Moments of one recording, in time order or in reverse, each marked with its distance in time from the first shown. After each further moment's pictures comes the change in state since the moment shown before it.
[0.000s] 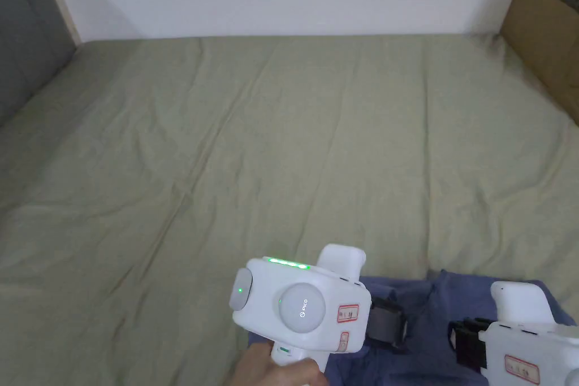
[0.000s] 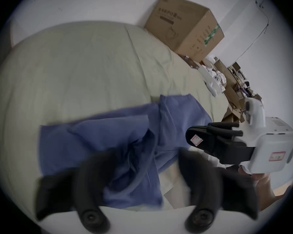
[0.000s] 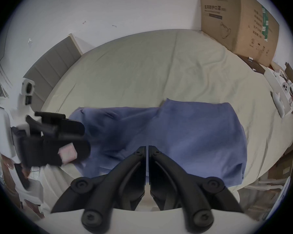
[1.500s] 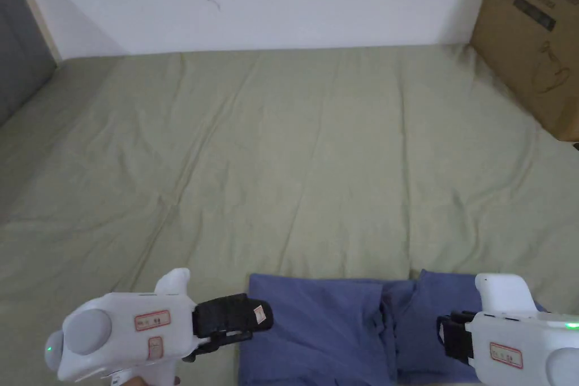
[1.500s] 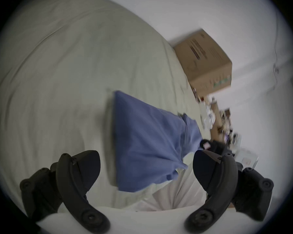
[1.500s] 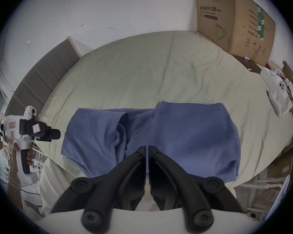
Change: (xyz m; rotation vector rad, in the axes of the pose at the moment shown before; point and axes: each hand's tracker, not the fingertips) left arm -0.178 -0.072 0.085 0.178 -0.165 0.494; right arm -0.011 0.004 0.012 0.009 -0.005 0.003
